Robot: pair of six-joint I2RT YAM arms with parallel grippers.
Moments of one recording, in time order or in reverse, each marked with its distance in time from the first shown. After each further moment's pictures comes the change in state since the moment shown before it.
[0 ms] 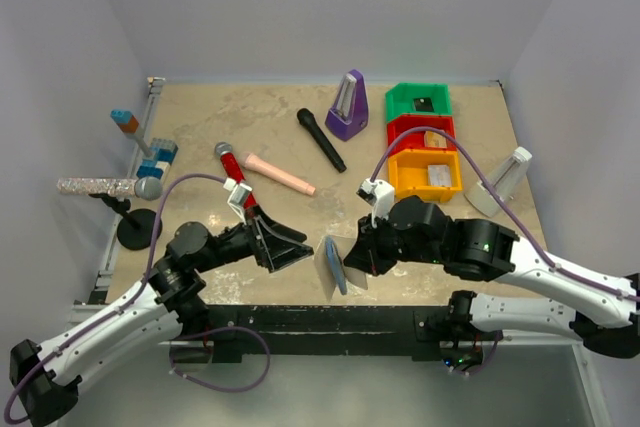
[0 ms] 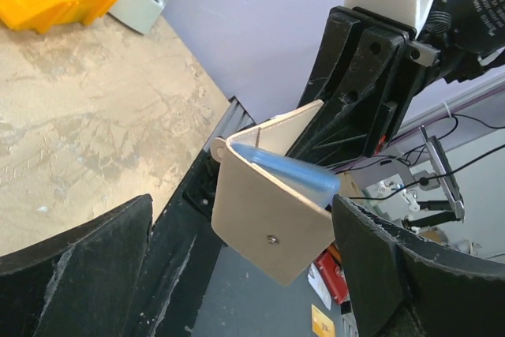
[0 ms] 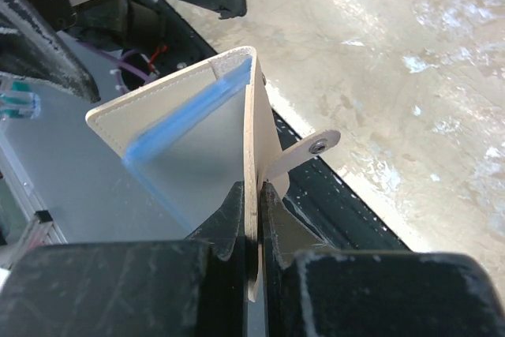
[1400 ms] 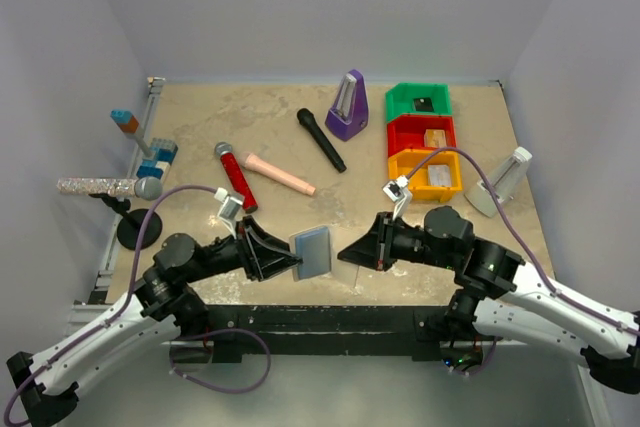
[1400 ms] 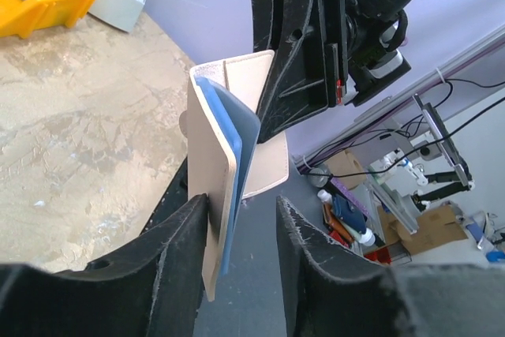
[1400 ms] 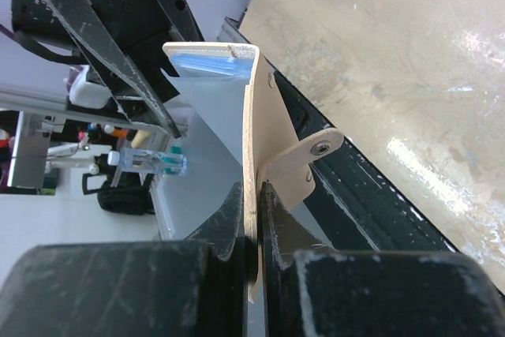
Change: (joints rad) left arm -0.045 -0.151 -0.015 -0.110 0.007 0.068; right arm -0.161 -0.240 -0.358 0.461 -0.205 0.278
